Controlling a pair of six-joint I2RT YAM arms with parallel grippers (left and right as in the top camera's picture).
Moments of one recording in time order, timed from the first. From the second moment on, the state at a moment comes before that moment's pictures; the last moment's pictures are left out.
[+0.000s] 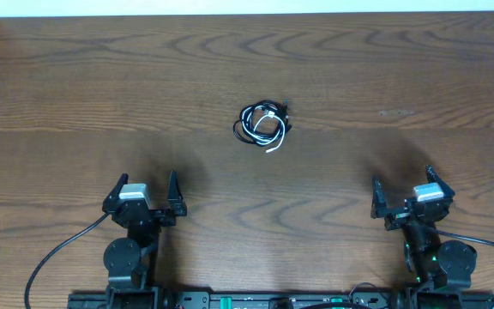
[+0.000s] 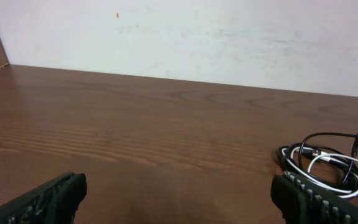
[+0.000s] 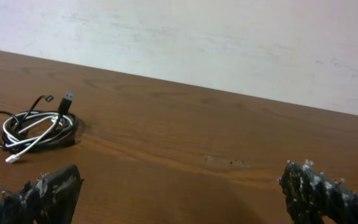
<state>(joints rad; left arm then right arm) 0.01 0.01 0.01 -0.11 0.01 -0.09 -0.05 0.01 0.01 -0.06 -0.22 -0.10</state>
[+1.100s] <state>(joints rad) 0.01 0.01 0.01 -0.11 0.01 -0.09 -0.05 0.01 0.01 -0.06 -0.22 -0.10</state>
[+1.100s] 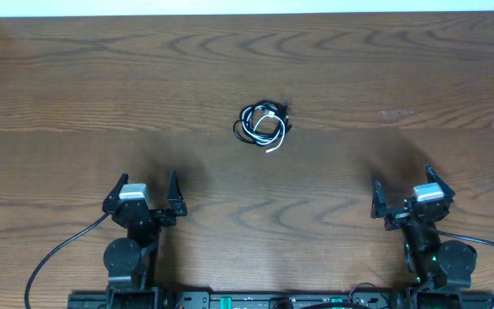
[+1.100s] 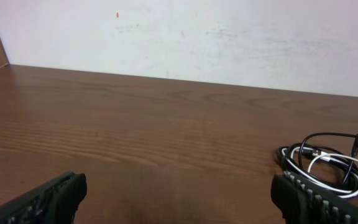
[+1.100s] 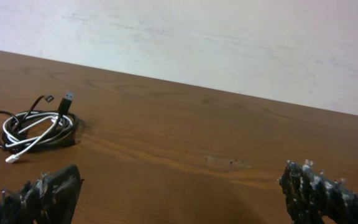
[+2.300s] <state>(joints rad) 0.01 0.62 0.56 -0.25 0.34 -0.12 -0.05 0.60 0.57 0.03 -0.32 -0.09</state>
